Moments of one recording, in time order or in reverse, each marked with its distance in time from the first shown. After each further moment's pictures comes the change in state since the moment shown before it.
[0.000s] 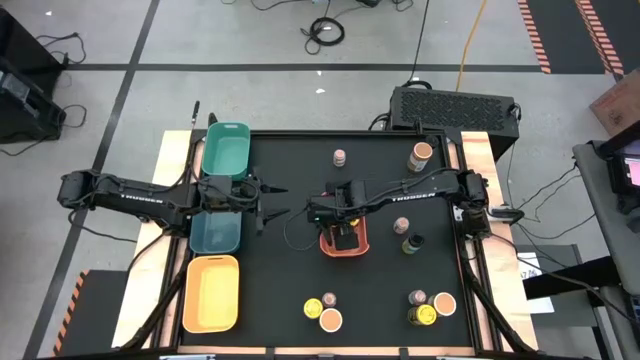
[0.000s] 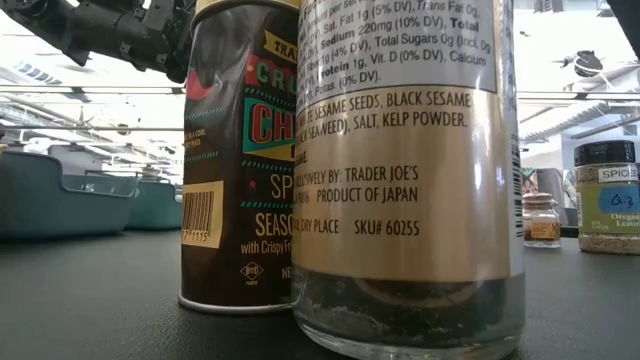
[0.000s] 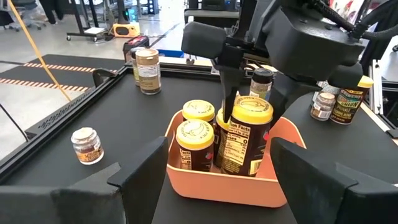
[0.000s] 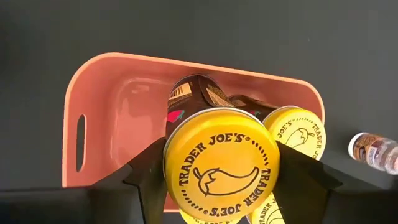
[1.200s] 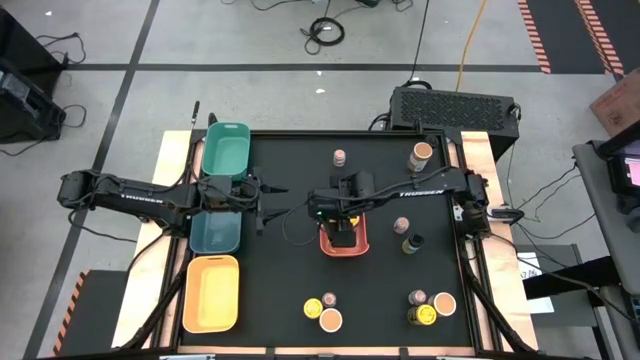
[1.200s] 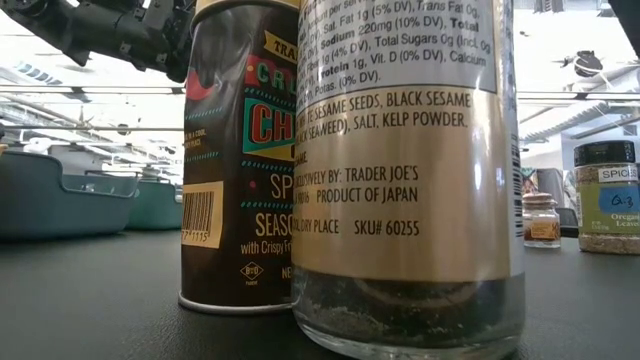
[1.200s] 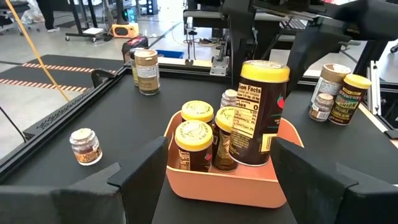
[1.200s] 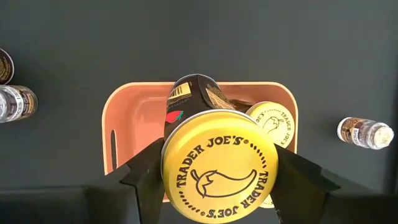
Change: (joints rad) left arm 0.000 0.000 0.000 0.003 0.006 -0.001; right arm 0.013 0.000 0.195 -0.149 -0.006 0.172
